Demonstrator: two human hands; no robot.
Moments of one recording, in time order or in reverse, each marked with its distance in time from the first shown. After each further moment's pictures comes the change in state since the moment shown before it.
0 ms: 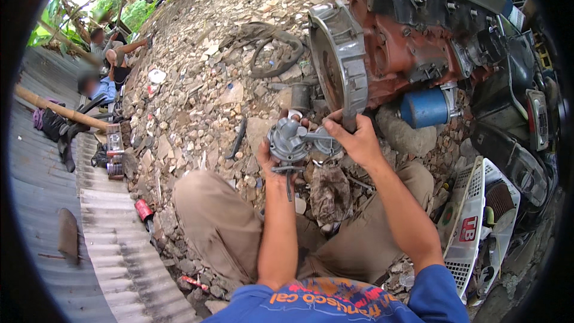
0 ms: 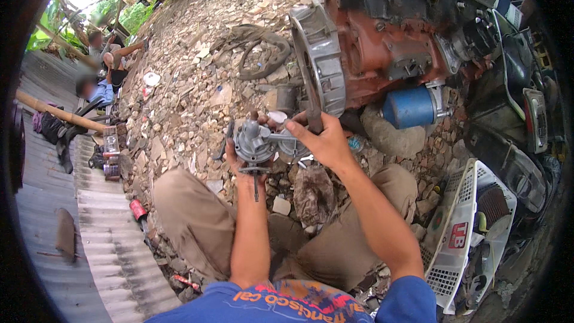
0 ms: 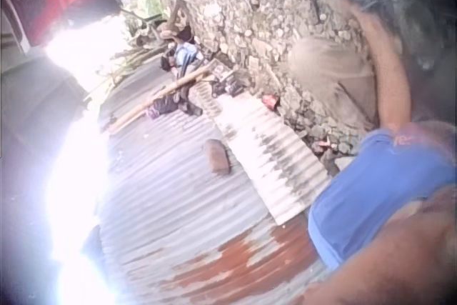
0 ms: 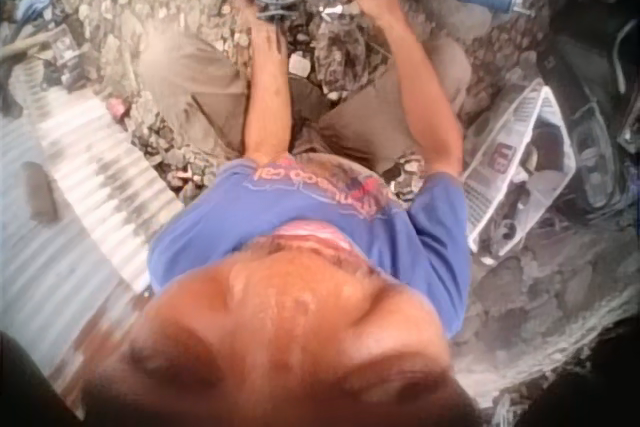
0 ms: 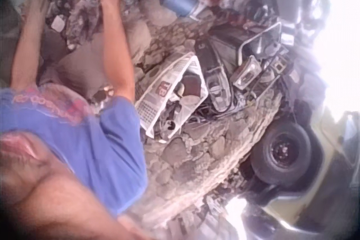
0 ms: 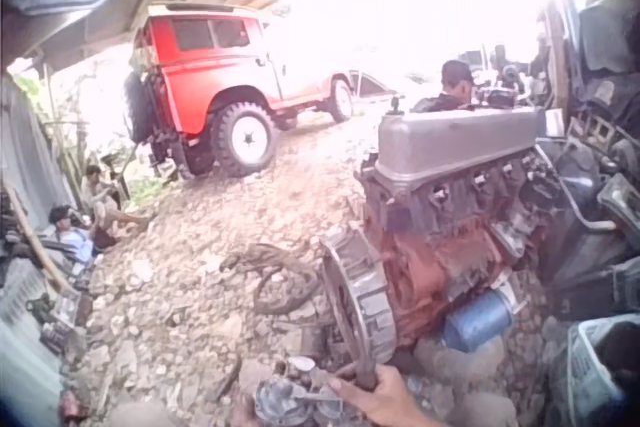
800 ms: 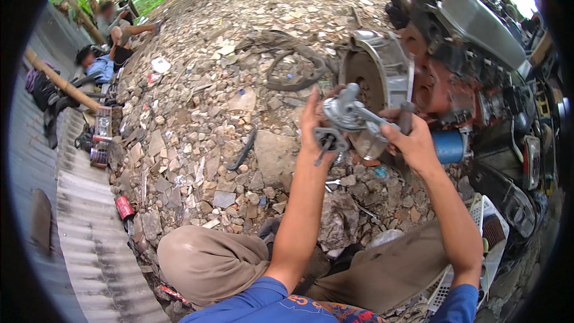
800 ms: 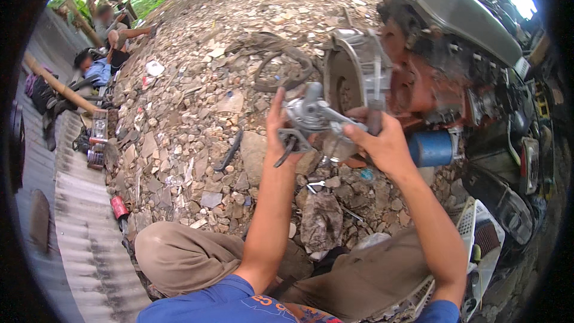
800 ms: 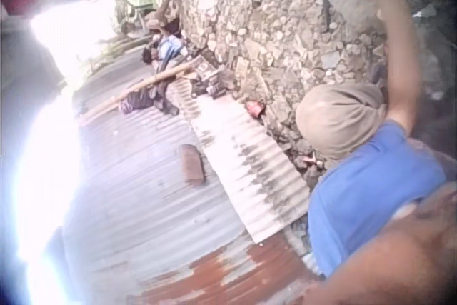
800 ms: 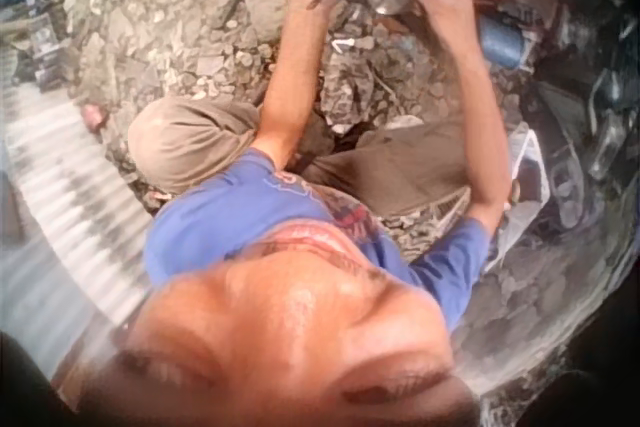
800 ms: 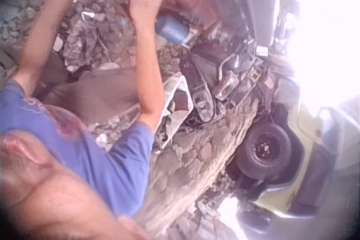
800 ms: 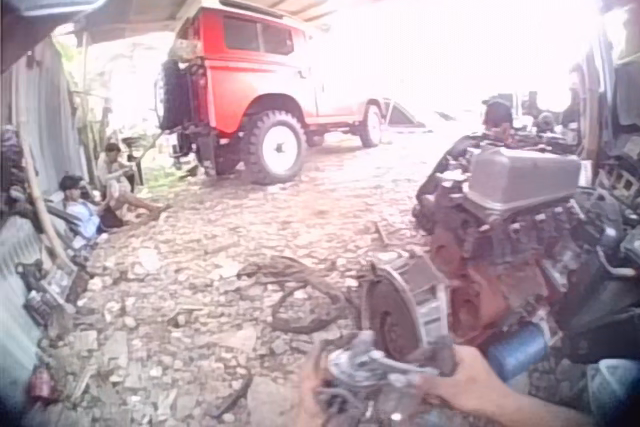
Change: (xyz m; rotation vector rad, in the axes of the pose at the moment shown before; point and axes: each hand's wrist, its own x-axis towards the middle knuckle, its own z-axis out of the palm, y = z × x) left_hand 0.102 0.038 0.023 -0.037 0.109 -0.221; right_hand 0.047 -0.069 0.002 -0.269 -0.087 0.082
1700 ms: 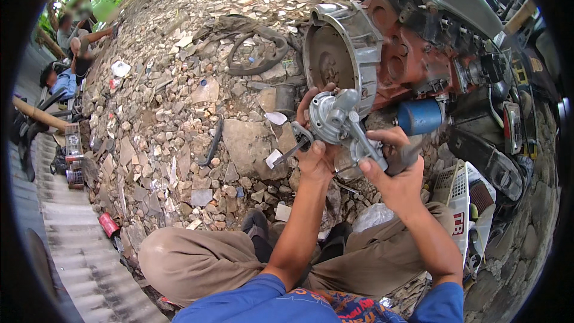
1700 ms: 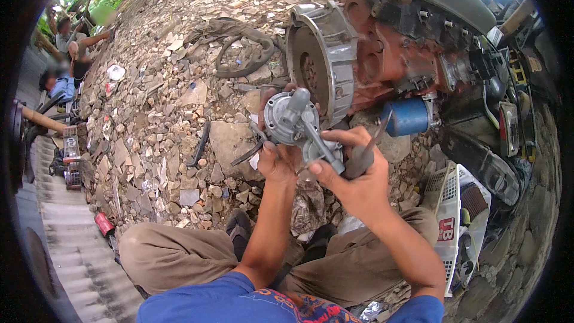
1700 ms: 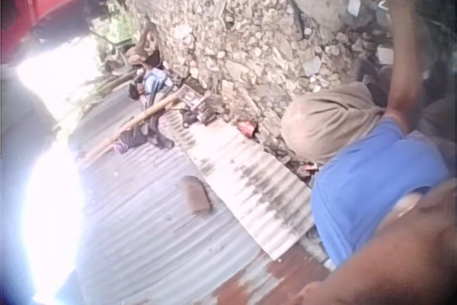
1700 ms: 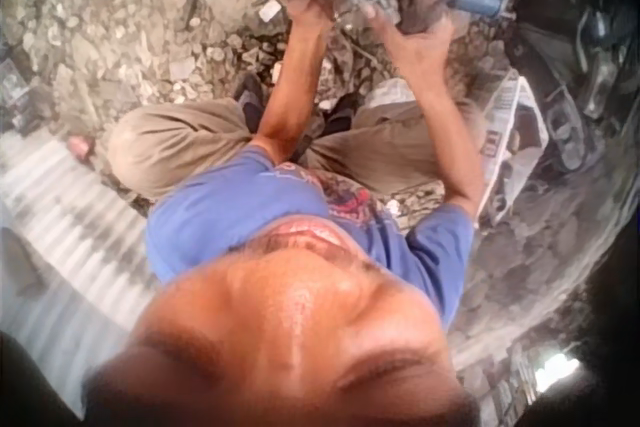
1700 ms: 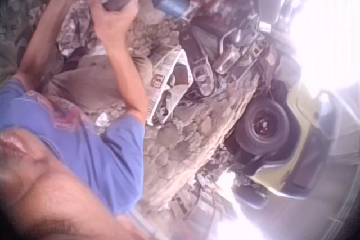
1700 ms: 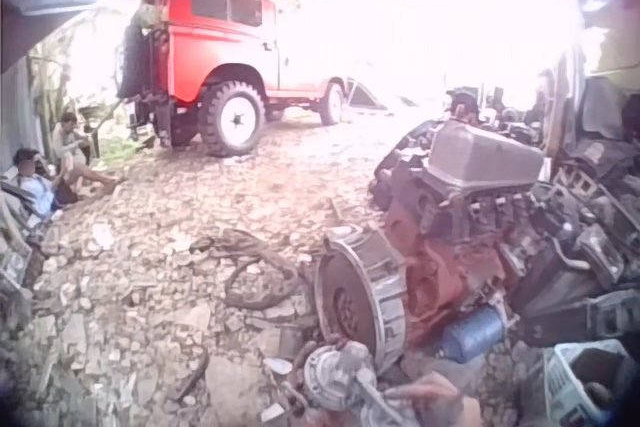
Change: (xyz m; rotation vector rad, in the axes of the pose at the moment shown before) left_hand -0.045 -0.074 0.010 0.161 -0.254 0.484; right_hand -0.088 -0.008 0.038 -0.091 0.241 -0.175
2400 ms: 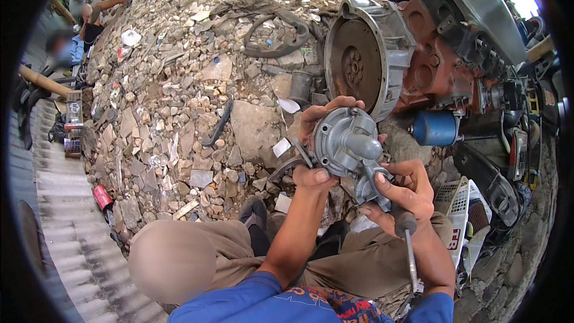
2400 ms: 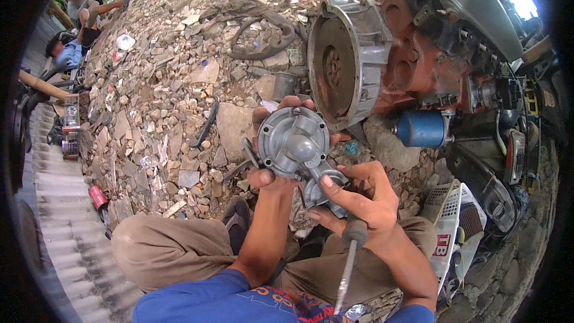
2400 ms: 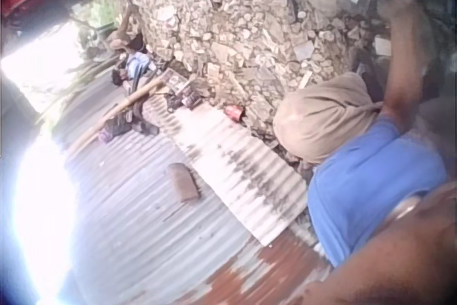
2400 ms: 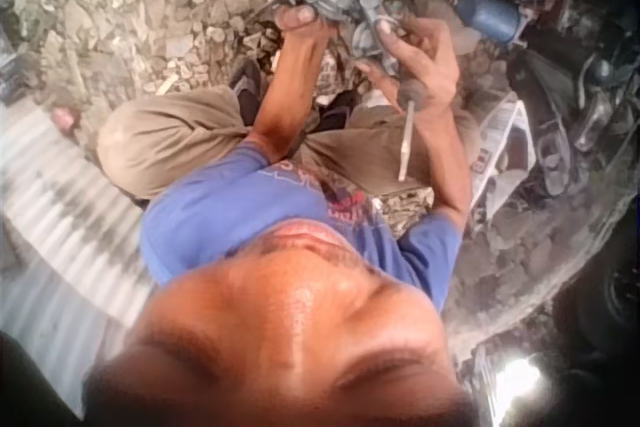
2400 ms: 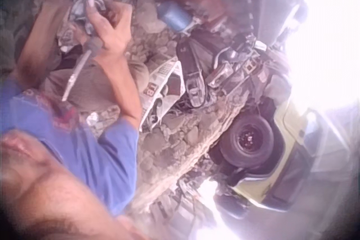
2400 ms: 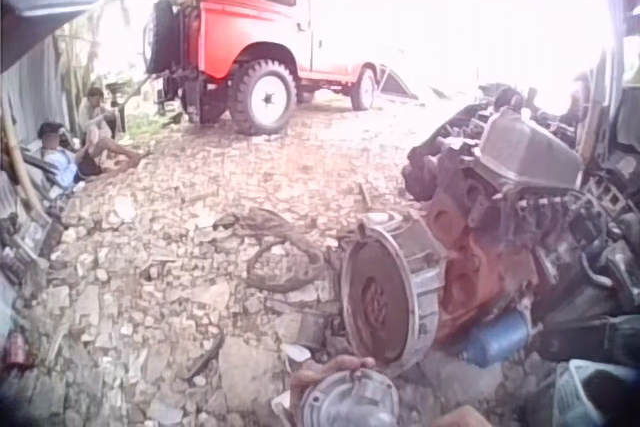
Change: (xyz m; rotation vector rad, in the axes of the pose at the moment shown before) left_hand -0.006 0.022 -0.019 -0.294 -0.283 0.030; right_hand -0.012 -0.002 -0.004 -0.368 -0.259 -0.463
